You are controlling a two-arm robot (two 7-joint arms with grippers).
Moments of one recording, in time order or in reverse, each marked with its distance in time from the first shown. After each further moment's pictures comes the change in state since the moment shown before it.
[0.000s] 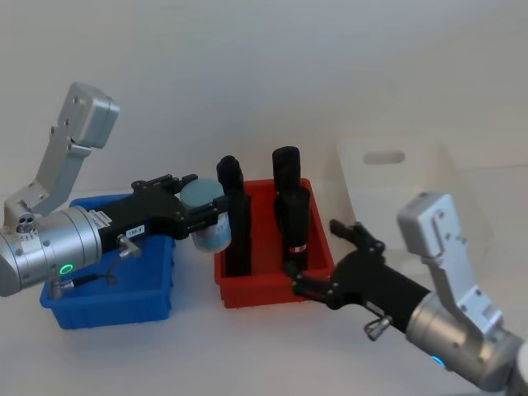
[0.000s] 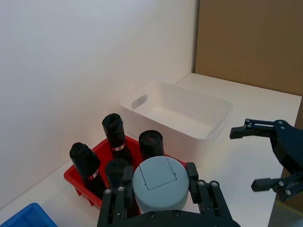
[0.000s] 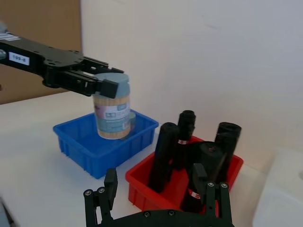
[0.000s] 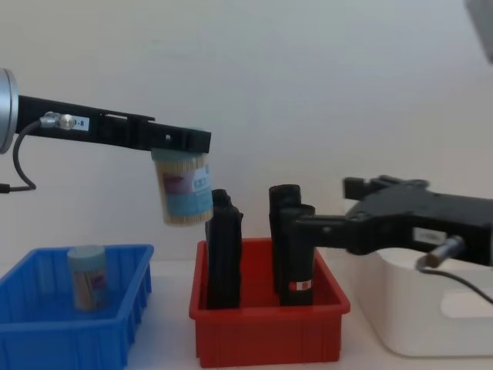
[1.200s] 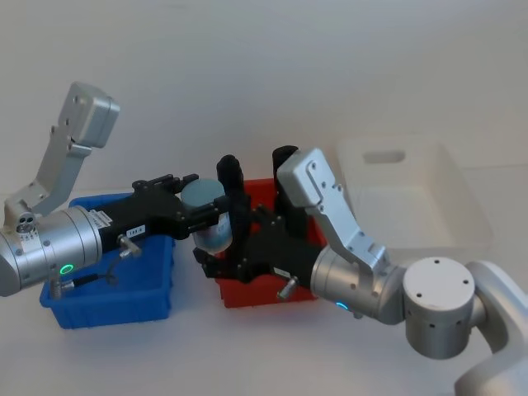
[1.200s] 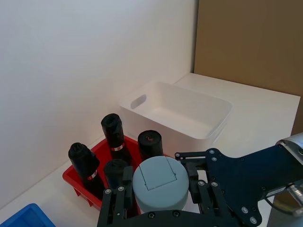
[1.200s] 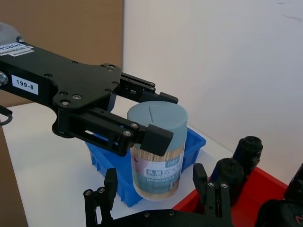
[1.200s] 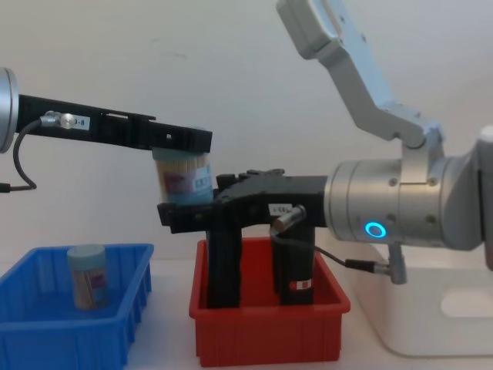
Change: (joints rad) left arm 0.000 0.000 0.000 -0.002 0.000 0.001 -0.004; right arm 0.296 -0.209 -0.089 0.320 -0.106 0.063 0.183
